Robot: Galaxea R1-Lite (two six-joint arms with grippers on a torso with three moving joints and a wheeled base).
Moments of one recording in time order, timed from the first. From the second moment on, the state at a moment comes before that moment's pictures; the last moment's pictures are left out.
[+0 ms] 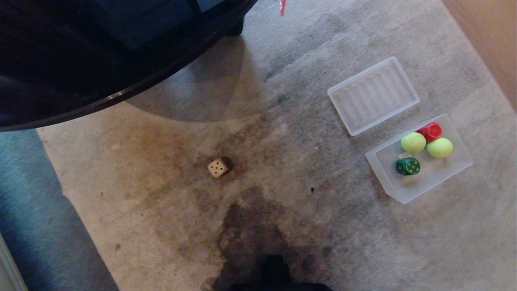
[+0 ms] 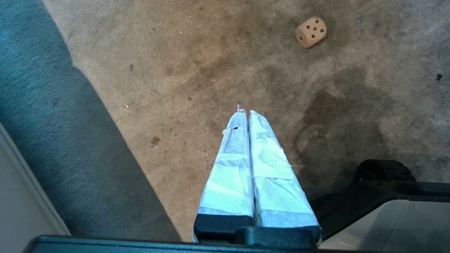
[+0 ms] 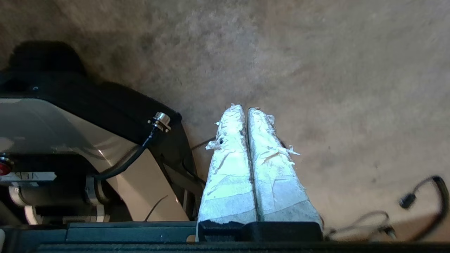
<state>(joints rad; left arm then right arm) 0.00 0.00 0.00 0.01 0.01 0.00 -0.04 0.37 -0.14 0.23 -0.02 -0.09</state>
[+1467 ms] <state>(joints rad) 0.00 0.00 0.00 0.01 0.01 -0.01 0.00 0.00 -0.10 0.24 0.03 -0.06</state>
